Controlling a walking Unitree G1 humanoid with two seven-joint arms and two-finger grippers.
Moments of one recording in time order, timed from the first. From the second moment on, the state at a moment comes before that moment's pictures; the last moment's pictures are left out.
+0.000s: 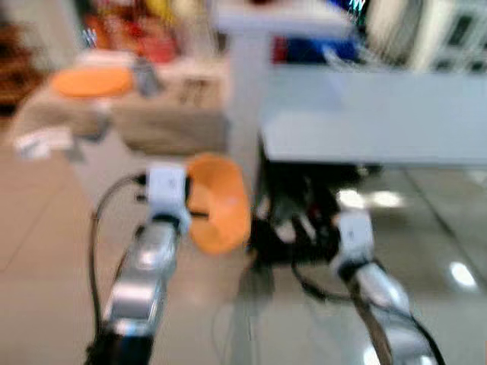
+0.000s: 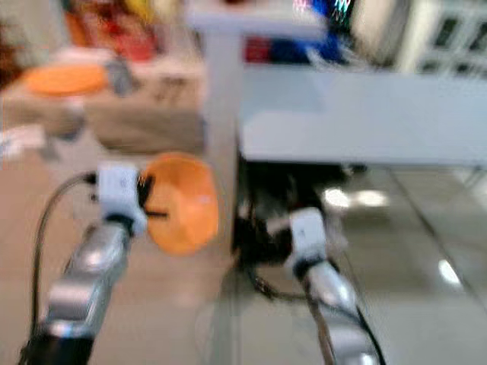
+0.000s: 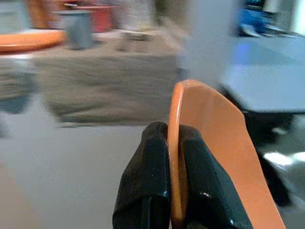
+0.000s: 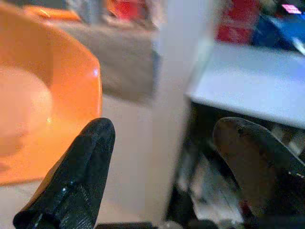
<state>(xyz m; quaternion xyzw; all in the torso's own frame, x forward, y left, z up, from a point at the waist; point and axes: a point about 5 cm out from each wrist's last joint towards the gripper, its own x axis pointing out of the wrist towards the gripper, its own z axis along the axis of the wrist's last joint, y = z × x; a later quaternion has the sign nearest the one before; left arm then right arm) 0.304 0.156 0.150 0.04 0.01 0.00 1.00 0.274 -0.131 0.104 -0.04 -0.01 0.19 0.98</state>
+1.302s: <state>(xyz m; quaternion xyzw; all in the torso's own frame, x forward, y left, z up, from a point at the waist) 0.205 0.234 0.096 0.03 0.06 0.02 1.00 0.262 -0.154 0.059 -0.05 0.04 0.18 0.98</state>
